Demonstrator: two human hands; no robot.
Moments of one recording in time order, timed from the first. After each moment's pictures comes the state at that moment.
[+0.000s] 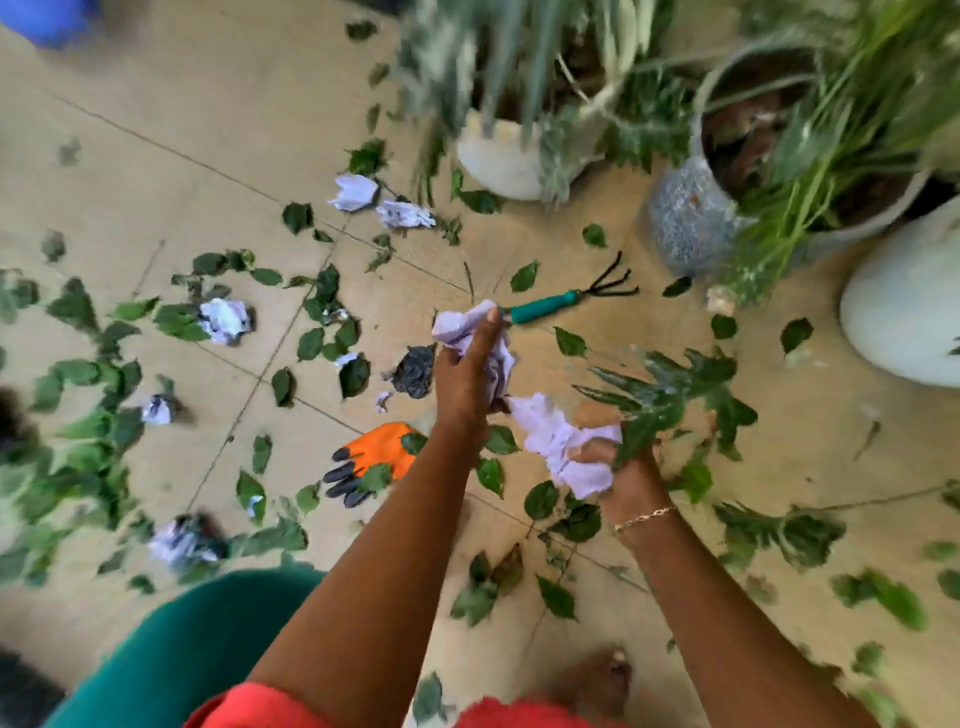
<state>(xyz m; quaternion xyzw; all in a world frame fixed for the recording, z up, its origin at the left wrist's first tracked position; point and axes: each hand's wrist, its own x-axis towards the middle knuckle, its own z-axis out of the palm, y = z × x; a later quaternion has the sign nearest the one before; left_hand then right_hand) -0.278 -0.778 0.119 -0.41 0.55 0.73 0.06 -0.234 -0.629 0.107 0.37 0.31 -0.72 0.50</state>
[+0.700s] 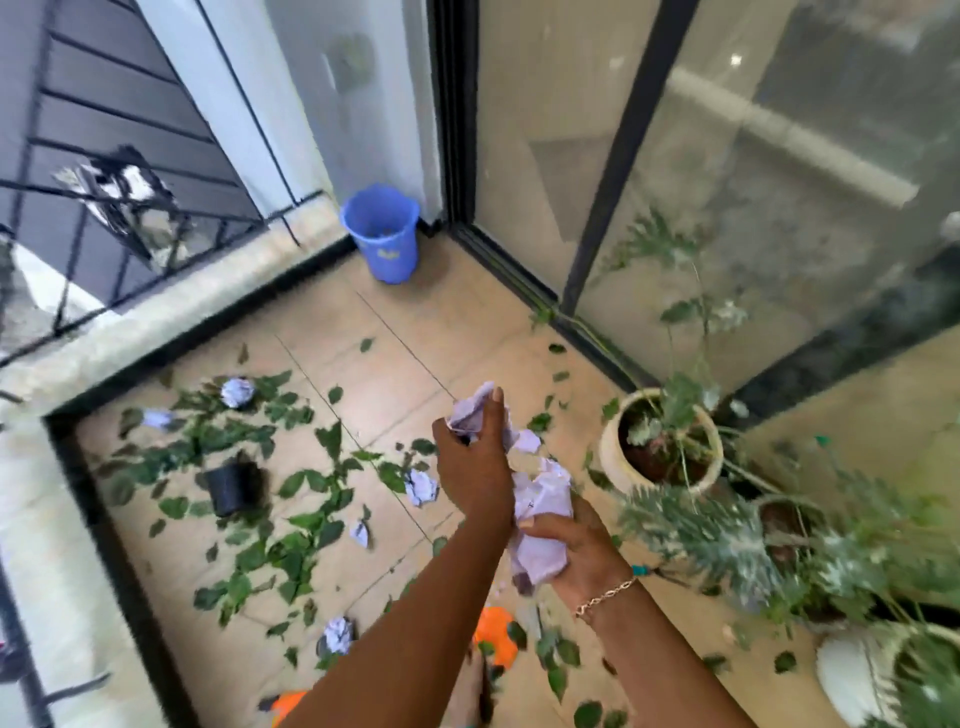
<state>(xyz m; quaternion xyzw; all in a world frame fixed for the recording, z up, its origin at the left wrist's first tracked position) -0.319 -1.050 0.543 -0.50 0.50 0.64 -0.30 -0.310 -0.951 0.560 0.10 0.44 -0.77 0.44</state>
